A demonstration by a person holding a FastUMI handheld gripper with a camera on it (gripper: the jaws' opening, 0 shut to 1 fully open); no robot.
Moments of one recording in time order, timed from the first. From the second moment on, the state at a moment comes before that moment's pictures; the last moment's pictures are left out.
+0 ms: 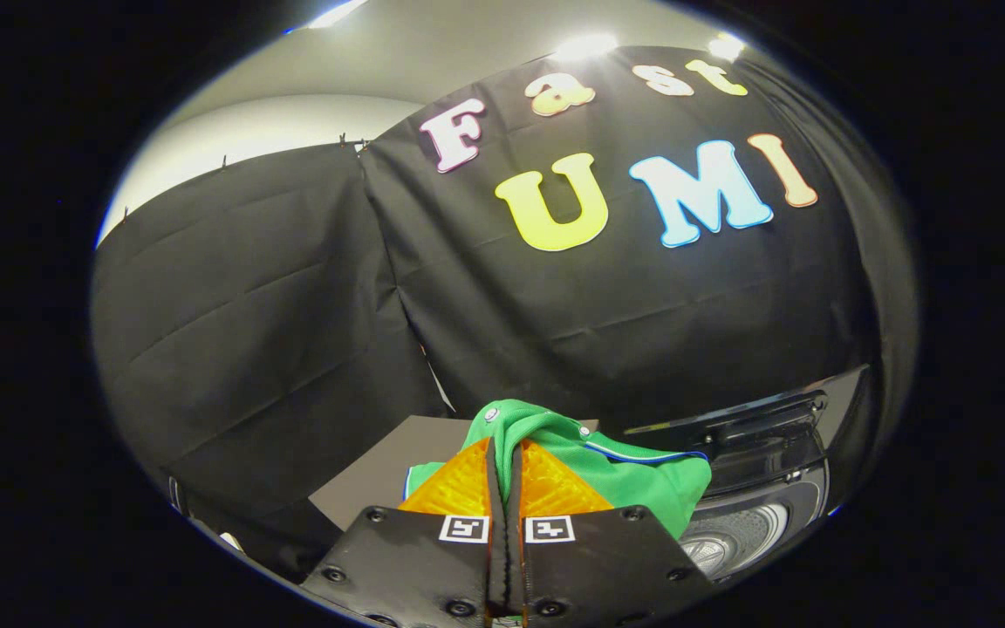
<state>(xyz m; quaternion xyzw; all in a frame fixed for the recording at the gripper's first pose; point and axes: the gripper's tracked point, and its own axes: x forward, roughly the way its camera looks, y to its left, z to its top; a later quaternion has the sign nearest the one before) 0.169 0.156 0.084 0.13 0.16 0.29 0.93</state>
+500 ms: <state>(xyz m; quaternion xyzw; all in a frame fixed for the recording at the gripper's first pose) 0.174 0.064 0.081 0.14 0.15 0.24 0.95</state>
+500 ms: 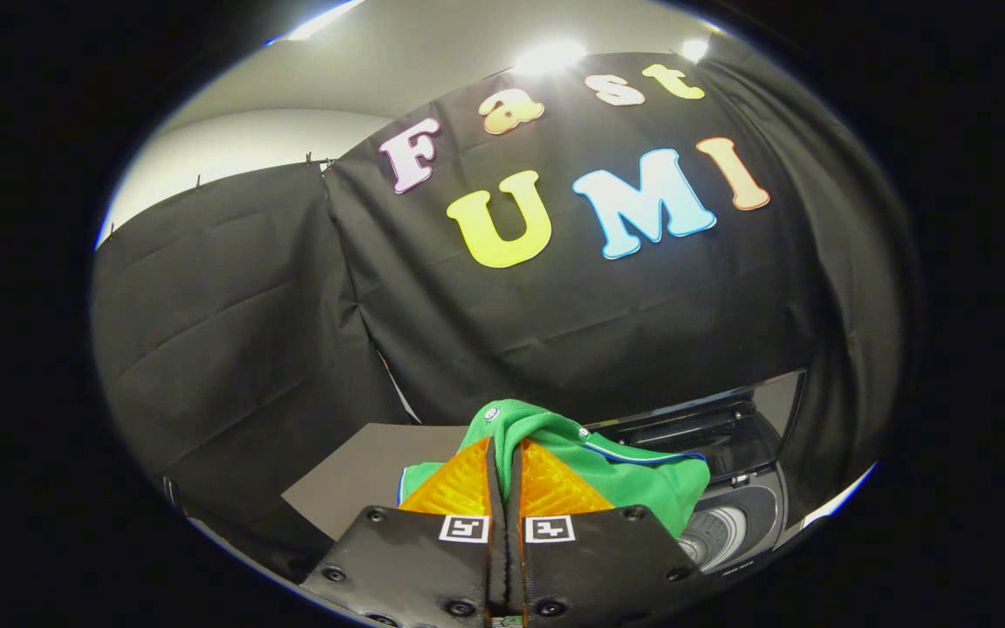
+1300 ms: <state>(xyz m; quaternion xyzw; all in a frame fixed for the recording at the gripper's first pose) 0.193 -0.024 0.009 0.11 0.20 0.18 0.96</state>
